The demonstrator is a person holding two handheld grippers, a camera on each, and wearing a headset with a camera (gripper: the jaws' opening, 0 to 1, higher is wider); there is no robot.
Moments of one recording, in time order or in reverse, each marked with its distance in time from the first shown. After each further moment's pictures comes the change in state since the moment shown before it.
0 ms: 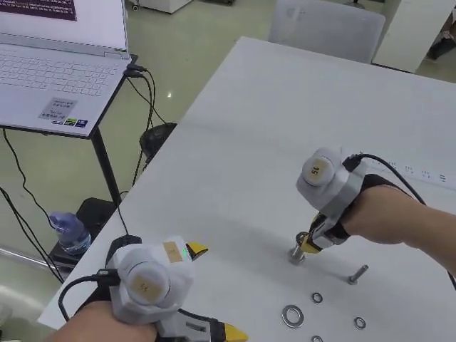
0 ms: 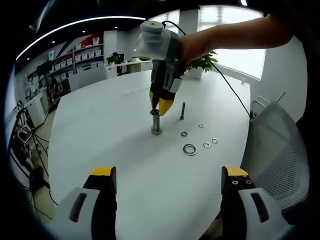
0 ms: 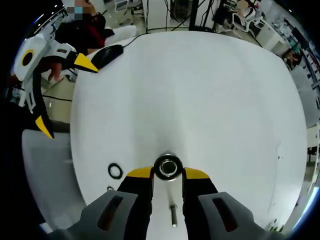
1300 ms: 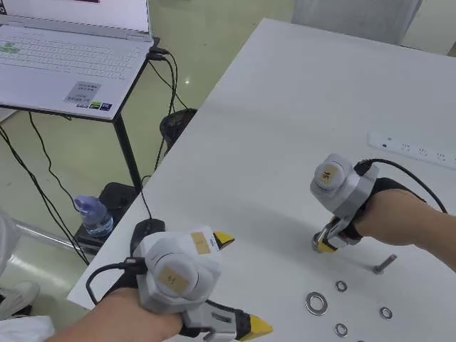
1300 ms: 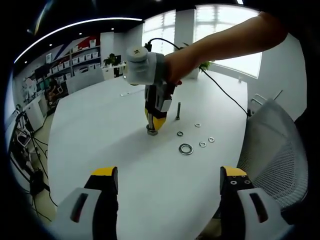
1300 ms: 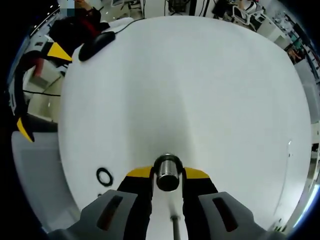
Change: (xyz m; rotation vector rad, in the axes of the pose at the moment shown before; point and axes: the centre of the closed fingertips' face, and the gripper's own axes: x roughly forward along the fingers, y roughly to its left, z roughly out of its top) left arm 0.002 -0.008 -0.004 0.025 -0.007 -0.013; right arm 0.049 -0.002 -0.012 0.022 0.050 0.005
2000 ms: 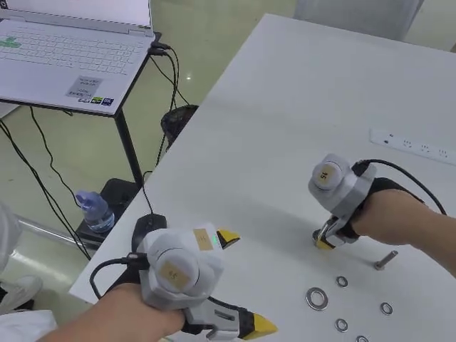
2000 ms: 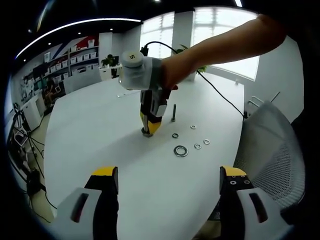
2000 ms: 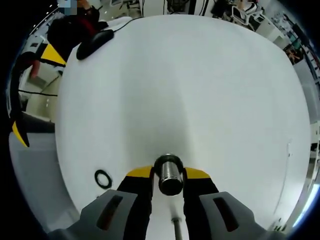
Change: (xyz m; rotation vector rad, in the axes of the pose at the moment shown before) left arm -0.002 -0.007 0.003 -0.009 -0.013 -0.035; right arm 0.002 0.002 0.004 -0.002 0.000 -0.018
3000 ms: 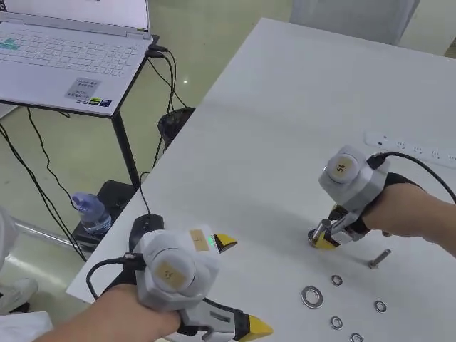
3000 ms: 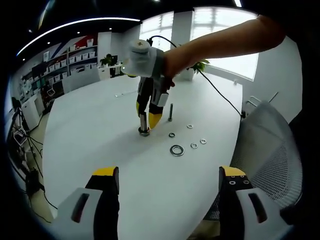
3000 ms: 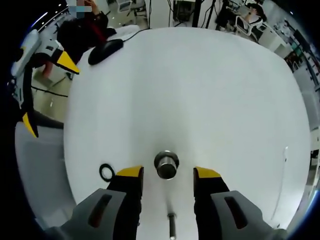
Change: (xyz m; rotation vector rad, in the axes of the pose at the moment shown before) left arm -0.001 -0.008 0.001 -0.002 0.003 -0.013; right arm -0.031 -0.001 -0.003 -0.041 -0.092 0.022
